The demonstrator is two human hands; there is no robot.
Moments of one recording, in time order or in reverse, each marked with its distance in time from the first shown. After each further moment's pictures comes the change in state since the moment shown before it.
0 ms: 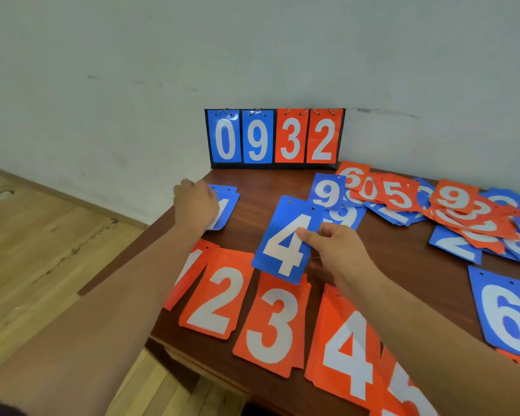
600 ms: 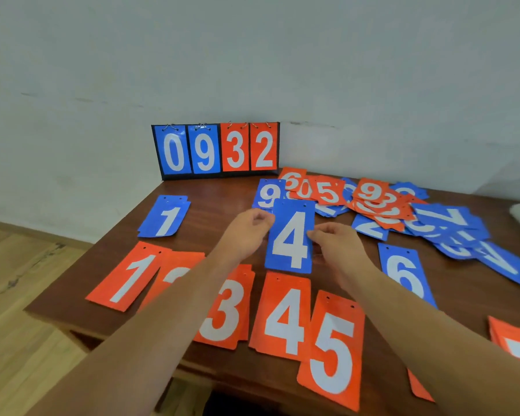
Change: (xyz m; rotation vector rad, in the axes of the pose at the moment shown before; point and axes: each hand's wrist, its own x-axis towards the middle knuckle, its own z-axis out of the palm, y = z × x) left_hand -0.134 0.149 -0.019 -0.830 -0.637 0.077; right_hand -0.032 0.014 -0.094 0.031 0.235 -0.028
